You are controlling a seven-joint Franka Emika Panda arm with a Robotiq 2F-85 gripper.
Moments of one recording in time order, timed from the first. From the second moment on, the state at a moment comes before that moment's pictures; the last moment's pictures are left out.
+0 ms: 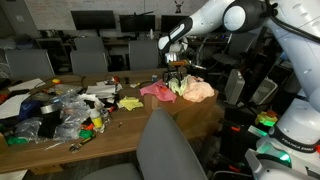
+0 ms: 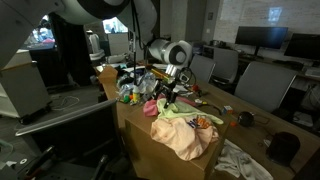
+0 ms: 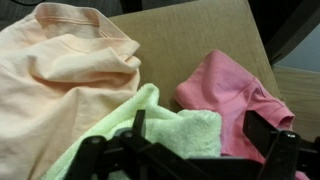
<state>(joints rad) -0.31 0.82 -0.16 -1.44 0.26 1.81 0.13</state>
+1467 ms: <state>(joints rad) -0.32 0.87 -0.17 -1.38 0.26 1.87 0.15</state>
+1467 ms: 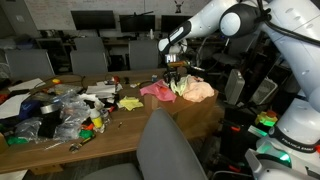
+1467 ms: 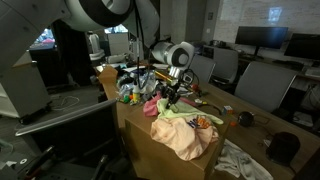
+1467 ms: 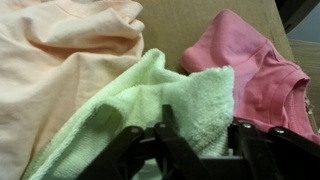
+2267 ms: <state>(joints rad) -0.29 0.70 -0.18 -1.41 0.21 1.88 0.15</state>
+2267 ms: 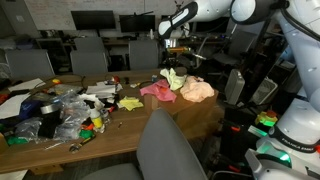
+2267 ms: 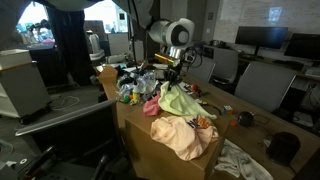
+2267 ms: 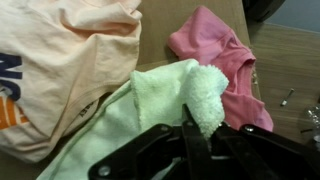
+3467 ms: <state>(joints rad) -0.04 0.01 -0.07 -1.90 -0.15 1.89 0.09</state>
